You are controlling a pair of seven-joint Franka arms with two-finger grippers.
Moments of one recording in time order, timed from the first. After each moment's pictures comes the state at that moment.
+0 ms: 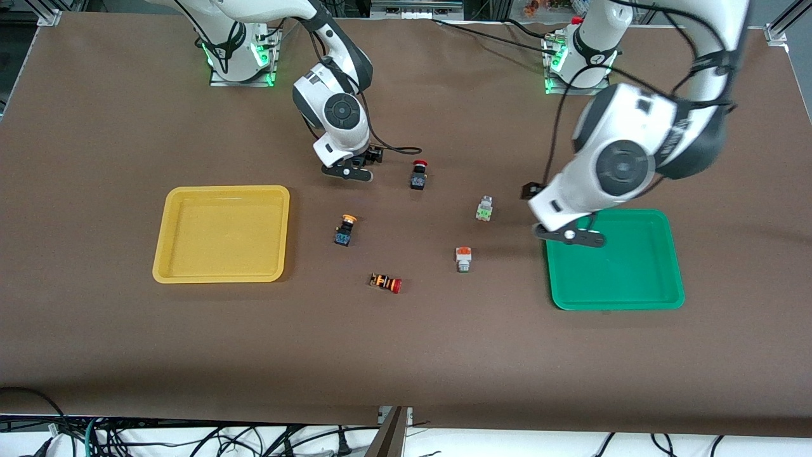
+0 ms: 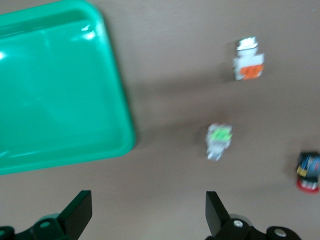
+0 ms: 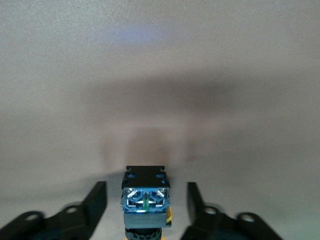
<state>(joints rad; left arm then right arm) -0.31 0.36 -0.12 -1.70 0.01 1.83 -0.28 0.62 0.44 0.19 -2.17 0.05 2.41 0.91</state>
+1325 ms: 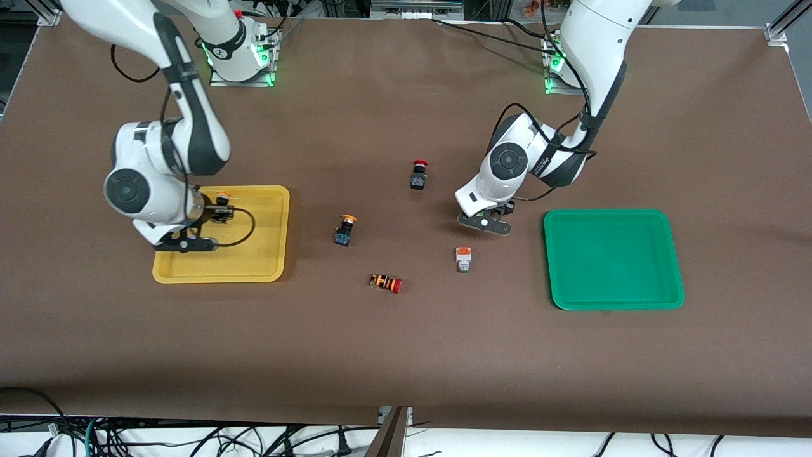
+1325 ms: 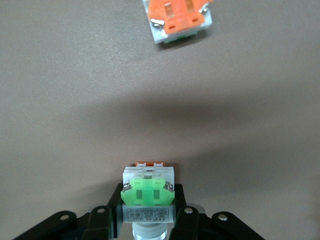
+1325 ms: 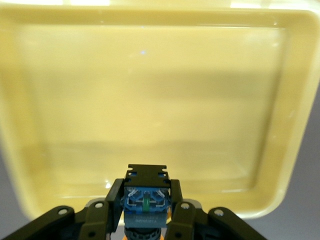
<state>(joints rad) -0.46 0.52 -0.12 -2.02 0.01 2.42 -0.27 0.35 0.40 -0.27 -1.98 0.05 2.12 0.02</state>
